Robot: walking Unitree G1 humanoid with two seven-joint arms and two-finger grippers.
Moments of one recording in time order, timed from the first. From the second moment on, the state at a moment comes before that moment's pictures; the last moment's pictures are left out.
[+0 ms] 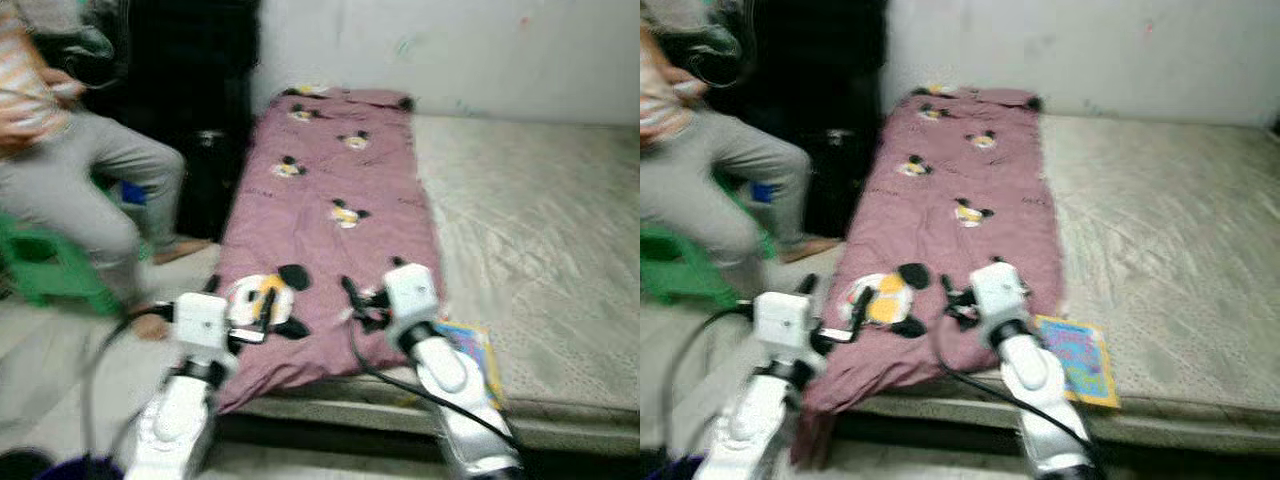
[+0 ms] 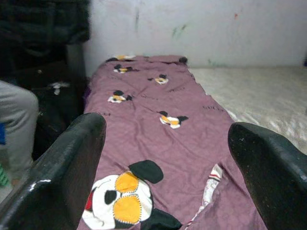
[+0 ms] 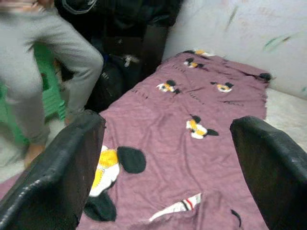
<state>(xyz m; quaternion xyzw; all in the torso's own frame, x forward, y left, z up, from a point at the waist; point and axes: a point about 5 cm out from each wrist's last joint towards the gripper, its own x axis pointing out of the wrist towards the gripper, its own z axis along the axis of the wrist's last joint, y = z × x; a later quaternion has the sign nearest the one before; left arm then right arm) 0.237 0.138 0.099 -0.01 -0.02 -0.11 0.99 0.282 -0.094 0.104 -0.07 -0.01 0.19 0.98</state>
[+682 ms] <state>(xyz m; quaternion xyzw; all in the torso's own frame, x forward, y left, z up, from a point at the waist) 0.242 0.123 0.105 -0.02 -0.03 -0.15 0.99 0.284 -0.119 0.099 -0.09 0.00 0.14 0.99</state>
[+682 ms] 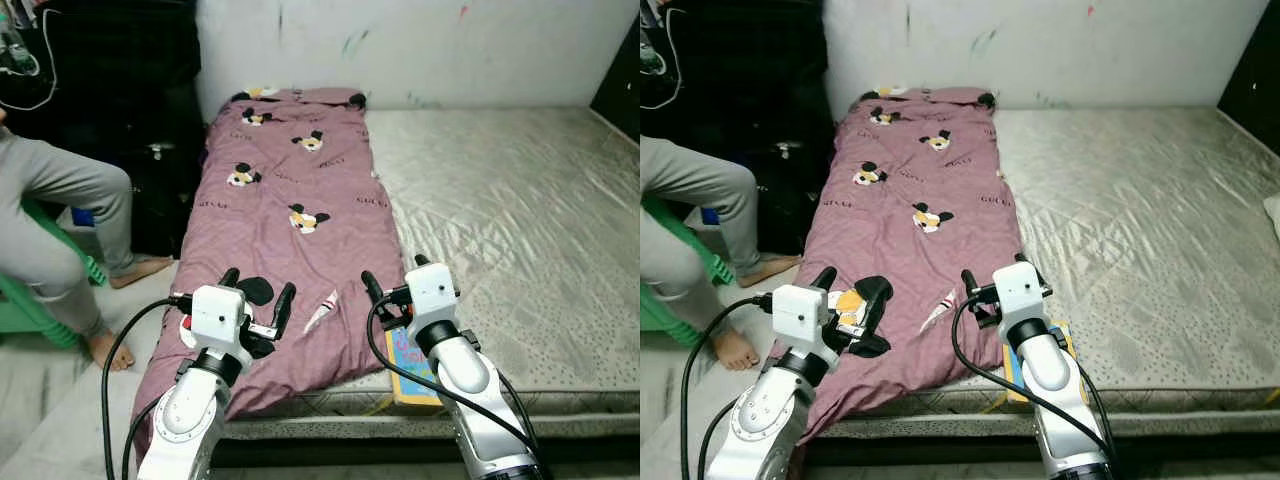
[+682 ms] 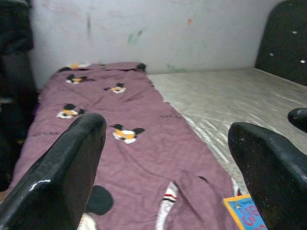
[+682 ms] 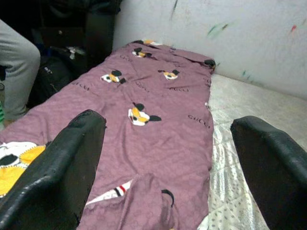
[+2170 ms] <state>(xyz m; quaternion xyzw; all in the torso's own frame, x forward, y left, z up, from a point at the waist) 0.243 0.130 0.101 -0.01 -0.02 -0.12 0.99 0.283 -0.115 0.098 -0.11 -0.01 0.14 0.98</state>
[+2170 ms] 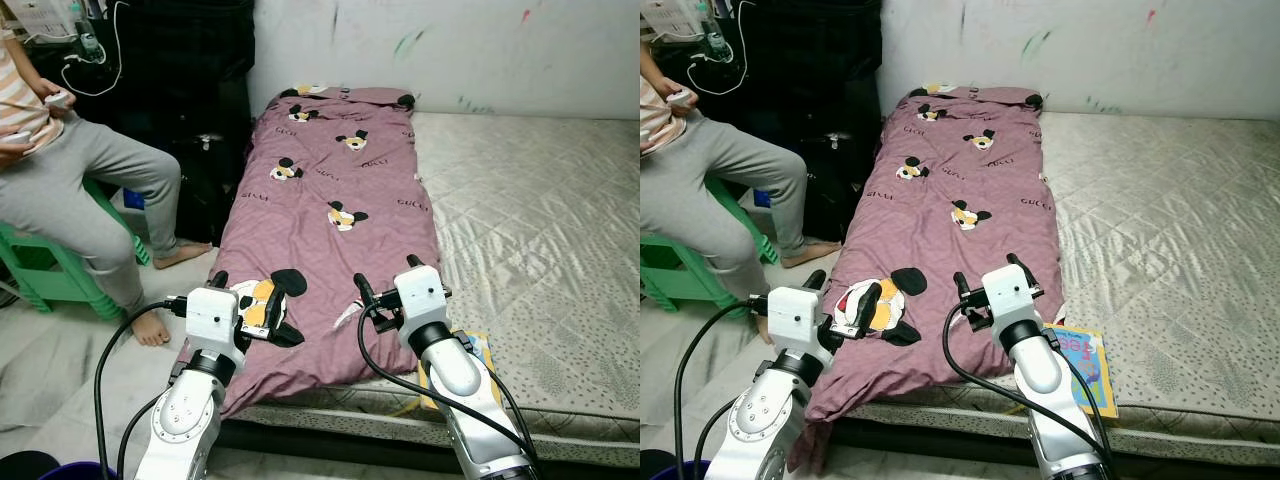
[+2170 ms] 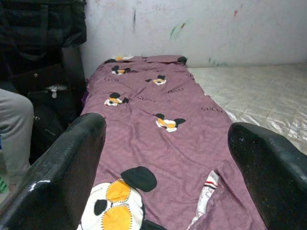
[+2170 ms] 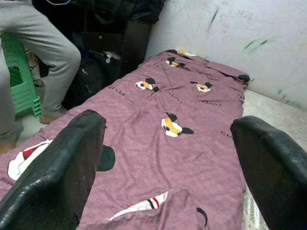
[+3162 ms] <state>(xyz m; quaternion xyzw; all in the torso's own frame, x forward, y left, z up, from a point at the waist) 0.244 0.127 0.102 -0.01 -0.02 -0.12 0.99 0.281 -0.115 0.093 -0.11 0.00 0.15 0.98</state>
